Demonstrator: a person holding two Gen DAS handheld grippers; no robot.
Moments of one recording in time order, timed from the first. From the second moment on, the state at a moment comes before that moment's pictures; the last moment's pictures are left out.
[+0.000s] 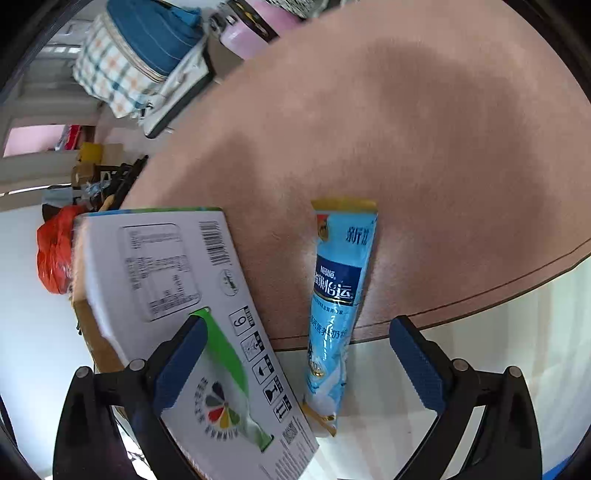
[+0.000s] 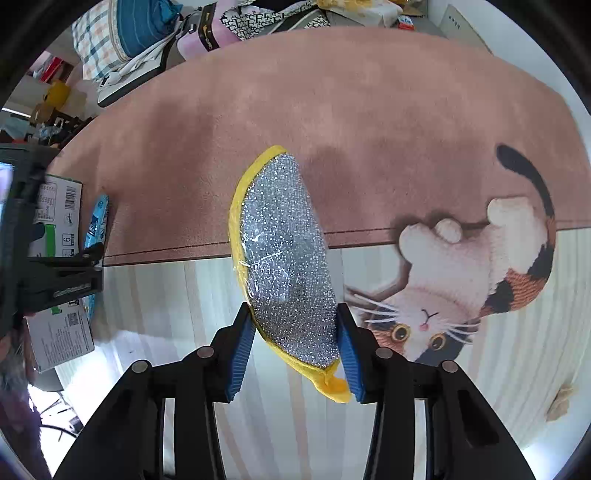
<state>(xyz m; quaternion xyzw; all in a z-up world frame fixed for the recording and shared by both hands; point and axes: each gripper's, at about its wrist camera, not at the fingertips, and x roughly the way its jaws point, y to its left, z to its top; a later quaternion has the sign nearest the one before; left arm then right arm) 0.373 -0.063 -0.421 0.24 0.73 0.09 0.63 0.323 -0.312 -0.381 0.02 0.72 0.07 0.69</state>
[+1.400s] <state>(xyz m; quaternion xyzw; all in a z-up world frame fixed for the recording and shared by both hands) 0.308 -0.057 -0.446 -0.04 0.79 0.03 0.61 0.313 -0.273 -0.415 0.03 0.77 0.05 0.64</state>
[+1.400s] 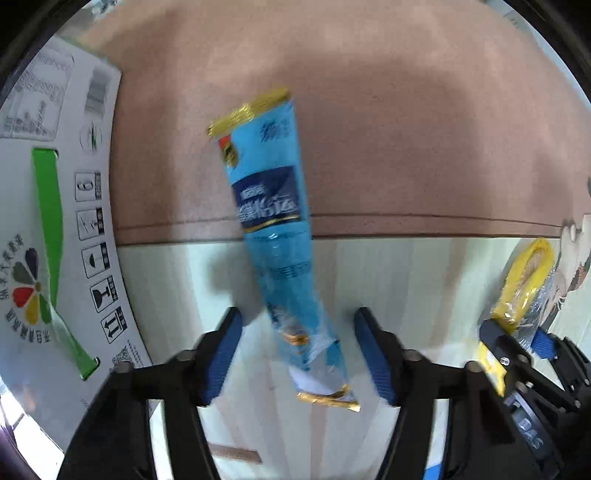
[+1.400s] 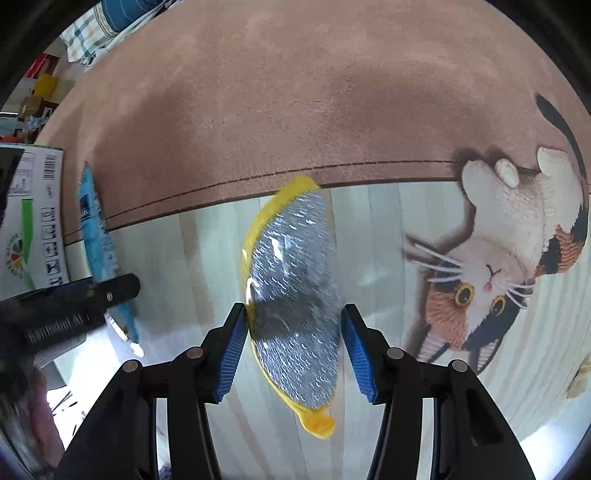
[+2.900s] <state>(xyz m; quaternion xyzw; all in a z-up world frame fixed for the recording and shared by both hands) 0.294 -0.081 -0.430 0.01 0.79 -0.01 0.62 0.284 -0.243 -0.372 0.07 0.74 0.05 0.66</state>
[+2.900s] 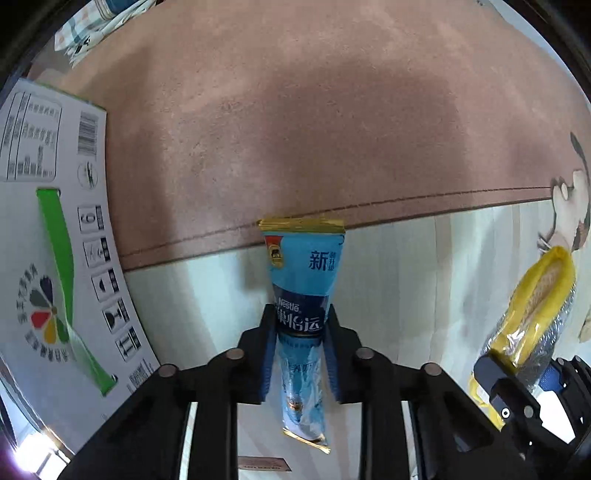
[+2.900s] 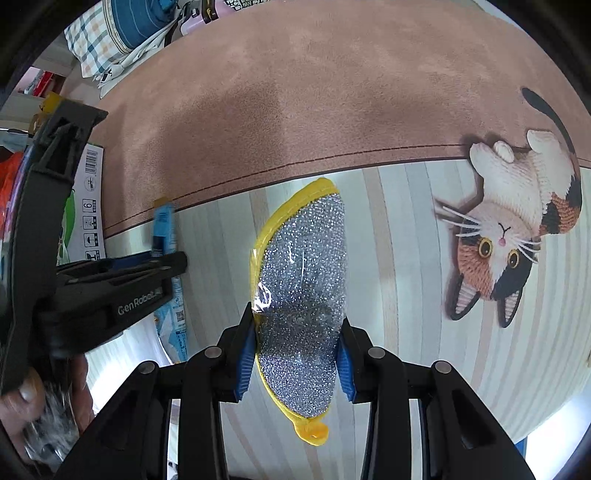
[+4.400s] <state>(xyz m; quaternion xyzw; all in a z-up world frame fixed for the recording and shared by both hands) 0.308 0.215 -0.296 -0.18 0.73 -0.02 0.66 0.272 0.044 -0.260 0.08 0.70 0.12 0.70</state>
